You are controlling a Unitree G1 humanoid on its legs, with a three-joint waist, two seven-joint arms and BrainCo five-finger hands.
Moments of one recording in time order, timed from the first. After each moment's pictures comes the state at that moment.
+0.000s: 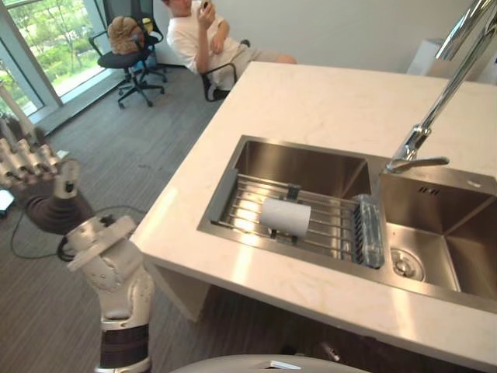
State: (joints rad) left arm -0.05 -0.01 0.06 -0.39 -0.27 -0.62 0.37; right arm 0.14 -0.06 -0.49 1.08 0.54 0.11 0.12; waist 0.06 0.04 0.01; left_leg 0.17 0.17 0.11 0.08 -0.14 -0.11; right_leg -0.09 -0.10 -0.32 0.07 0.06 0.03
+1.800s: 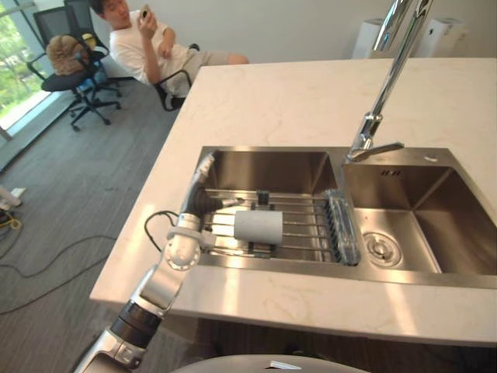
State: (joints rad) left arm -0.18 0.24 -0.44 -0.06 0.18 0.03 0.31; right arm 0.16 -0.16 -0.40 1.11 0.59 0.23 0.12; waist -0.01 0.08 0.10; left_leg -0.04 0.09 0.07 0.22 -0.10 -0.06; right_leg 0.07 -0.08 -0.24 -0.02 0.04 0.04
